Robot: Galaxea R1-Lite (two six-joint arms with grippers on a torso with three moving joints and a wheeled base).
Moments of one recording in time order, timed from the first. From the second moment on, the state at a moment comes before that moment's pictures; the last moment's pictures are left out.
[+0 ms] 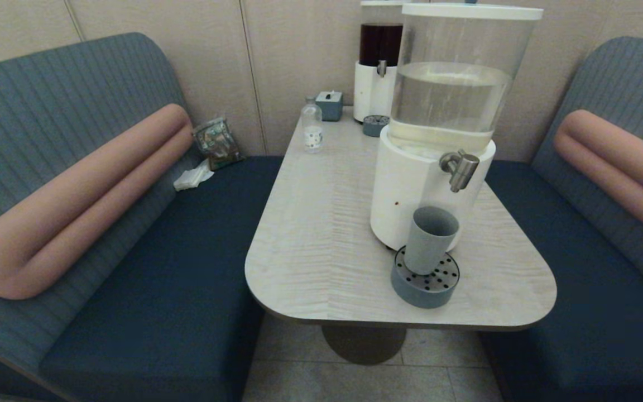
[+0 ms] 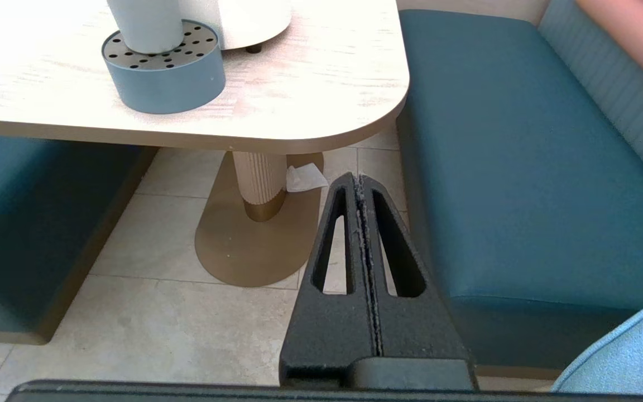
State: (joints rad) left arm 0.07 0.26 -0.15 -0.35 0.18 0.21; right arm 0.00 0.00 0.00 -0.01 -0.03 0.01
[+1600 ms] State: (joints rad) left arm 0.02 0.00 0.00 0.01 -0.02 0.04; right arm 0.00 0.00 0.00 -0.01 -0.03 0.01
